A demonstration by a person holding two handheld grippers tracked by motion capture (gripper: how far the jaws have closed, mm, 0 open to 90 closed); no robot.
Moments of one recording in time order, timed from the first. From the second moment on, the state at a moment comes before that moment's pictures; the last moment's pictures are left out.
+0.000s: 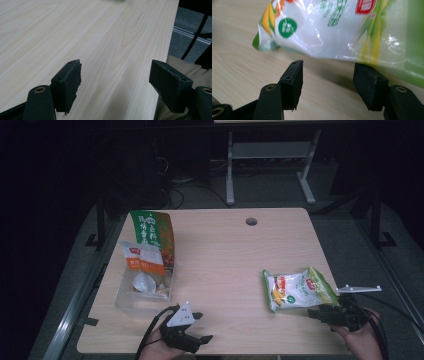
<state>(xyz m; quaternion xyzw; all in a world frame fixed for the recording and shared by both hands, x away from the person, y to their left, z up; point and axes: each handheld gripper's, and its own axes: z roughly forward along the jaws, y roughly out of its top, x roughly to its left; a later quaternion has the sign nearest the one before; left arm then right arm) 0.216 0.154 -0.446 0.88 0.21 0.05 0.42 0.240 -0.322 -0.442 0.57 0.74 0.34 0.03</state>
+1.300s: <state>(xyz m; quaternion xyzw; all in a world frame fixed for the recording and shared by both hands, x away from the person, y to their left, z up) 0.219 0.154 -0.445 0.88 0.22 0.05 0.42 0.308 -0.284 -0.414 0.53 0.74 0.40 0.06</state>
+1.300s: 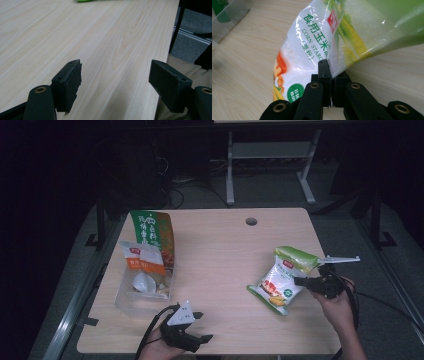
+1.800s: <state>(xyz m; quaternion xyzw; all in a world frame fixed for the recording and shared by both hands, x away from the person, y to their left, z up) 0.221 0.155 -0.444 0.88 0.22 0.05 0.43 0.301 -0.260 -0.388 0.48 0.78 0.40 0.08</state>
